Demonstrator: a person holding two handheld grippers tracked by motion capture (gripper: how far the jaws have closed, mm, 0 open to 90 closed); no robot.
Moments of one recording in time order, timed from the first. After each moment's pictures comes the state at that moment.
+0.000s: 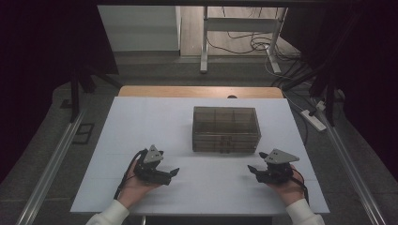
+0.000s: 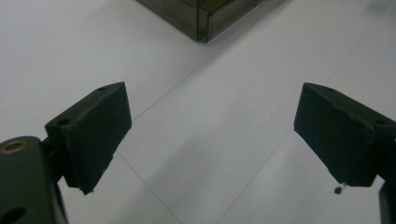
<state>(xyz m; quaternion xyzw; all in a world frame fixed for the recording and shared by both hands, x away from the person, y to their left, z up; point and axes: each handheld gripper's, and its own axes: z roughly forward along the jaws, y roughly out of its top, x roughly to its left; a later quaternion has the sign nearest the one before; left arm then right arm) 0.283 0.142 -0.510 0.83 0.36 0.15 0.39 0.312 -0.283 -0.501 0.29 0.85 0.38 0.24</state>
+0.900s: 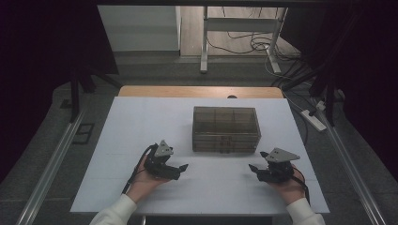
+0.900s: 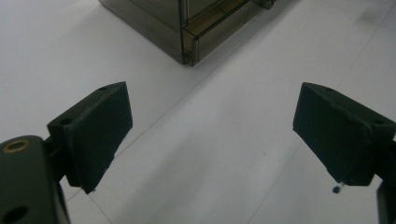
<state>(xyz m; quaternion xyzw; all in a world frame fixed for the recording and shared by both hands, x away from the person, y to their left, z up) 0.302 0.118 -0.507 0.84 0.35 0.14 0.39 0.317 -0.287 -0.502 0.29 0.85 0.38 0.23</state>
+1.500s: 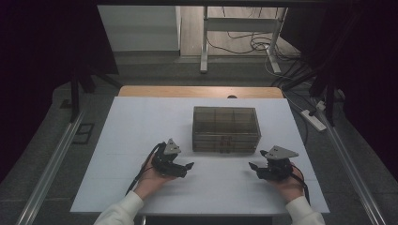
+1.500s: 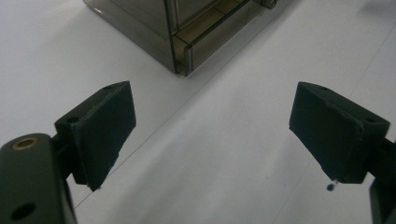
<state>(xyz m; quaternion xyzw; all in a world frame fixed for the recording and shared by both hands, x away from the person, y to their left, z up) 0.314 0.098 -0.513 0.85 0.35 0.14 0.38 0.327 -0.288 -0.507 0.30 0.85 0.37 0.23</state>
